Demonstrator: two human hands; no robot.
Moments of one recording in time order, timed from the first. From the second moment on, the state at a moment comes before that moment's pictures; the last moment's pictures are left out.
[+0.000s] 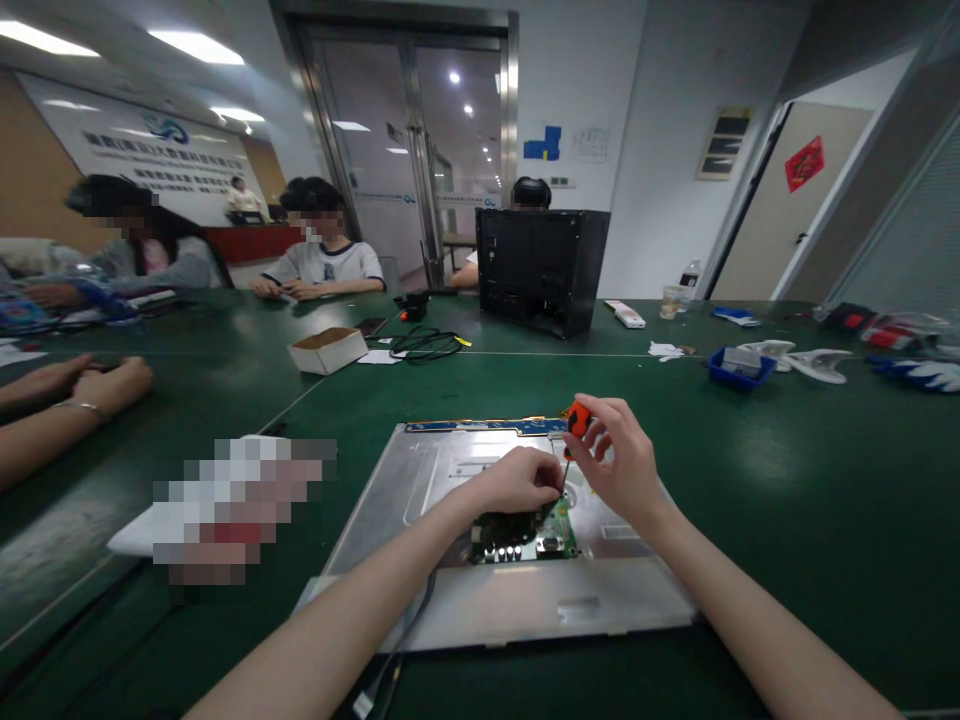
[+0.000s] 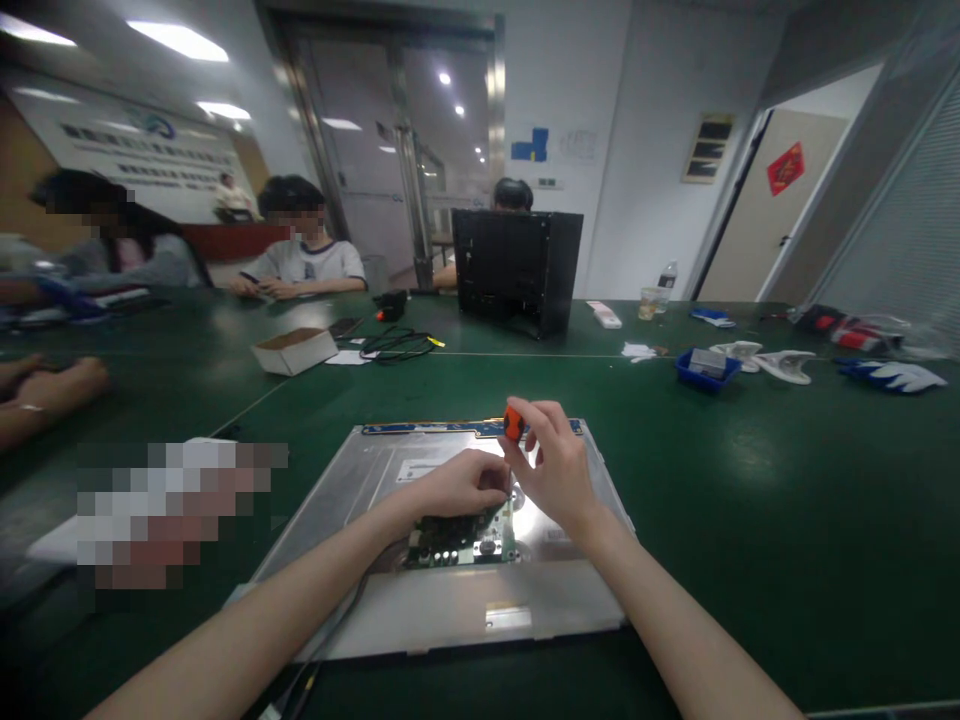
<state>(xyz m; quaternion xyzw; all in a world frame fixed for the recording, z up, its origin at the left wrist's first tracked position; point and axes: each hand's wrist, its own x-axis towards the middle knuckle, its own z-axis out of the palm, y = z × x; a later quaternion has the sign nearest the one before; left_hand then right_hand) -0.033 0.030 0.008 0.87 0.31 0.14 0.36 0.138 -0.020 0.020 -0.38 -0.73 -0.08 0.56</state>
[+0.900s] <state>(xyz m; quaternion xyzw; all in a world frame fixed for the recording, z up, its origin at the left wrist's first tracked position) -0.034 0.030 0.007 0.87 0.32 0.13 0.36 0.136 -0.022 0.022 -0.38 -0.73 -0.10 0.56</state>
